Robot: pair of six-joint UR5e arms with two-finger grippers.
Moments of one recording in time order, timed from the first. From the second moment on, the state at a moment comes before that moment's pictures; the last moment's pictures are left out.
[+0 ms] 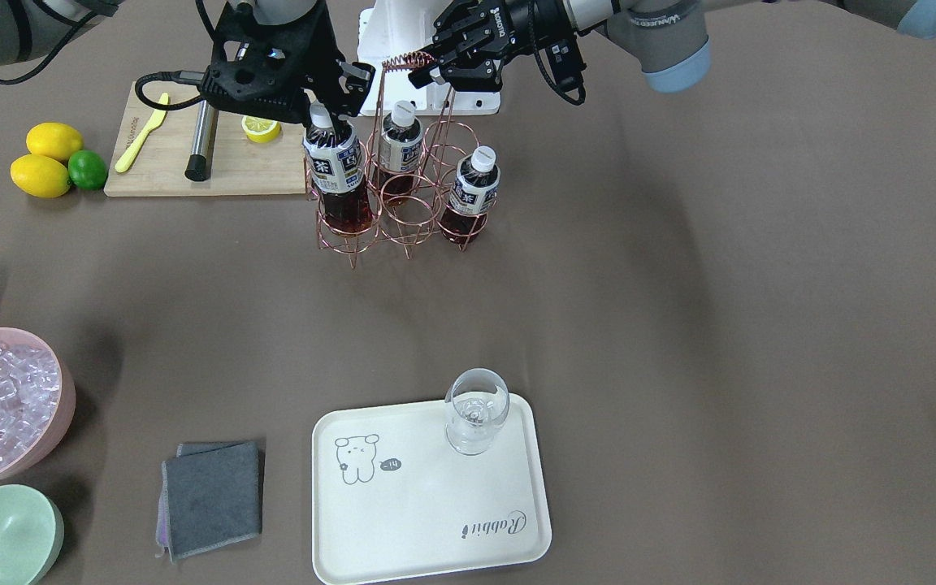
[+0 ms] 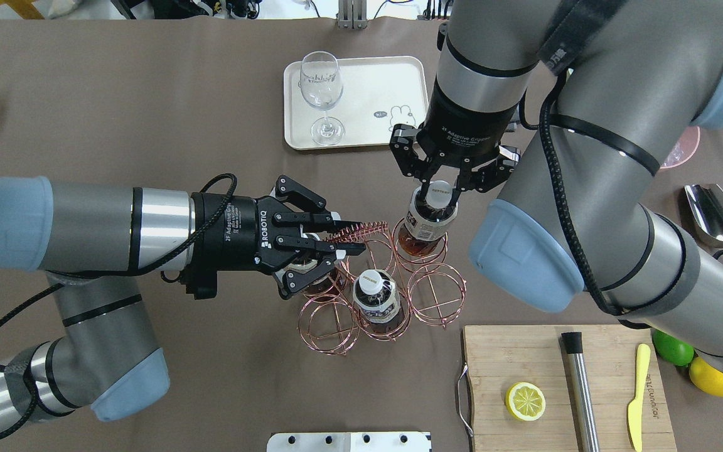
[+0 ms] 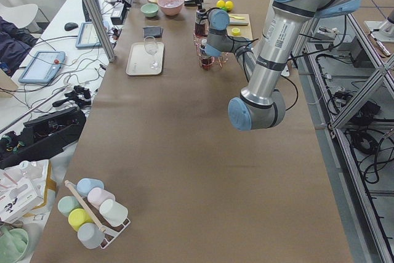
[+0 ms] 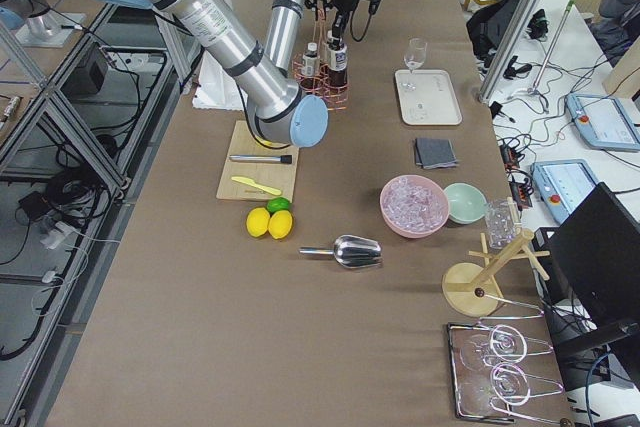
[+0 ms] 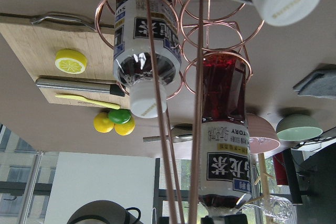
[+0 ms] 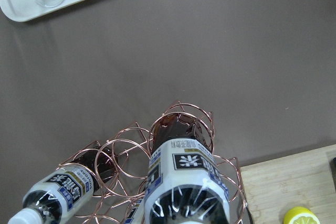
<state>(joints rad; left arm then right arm) -0.51 -2.04 -1.90 -2.69 -1.92 -3.38 0.75 -0.70 2.00 -2.30 2.18 1.21</state>
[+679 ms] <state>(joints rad) -0.51 -2.04 -1.90 -2.69 -1.92 -3.38 0.84 -0.63 1.96 -2.29 2.26 1.21</state>
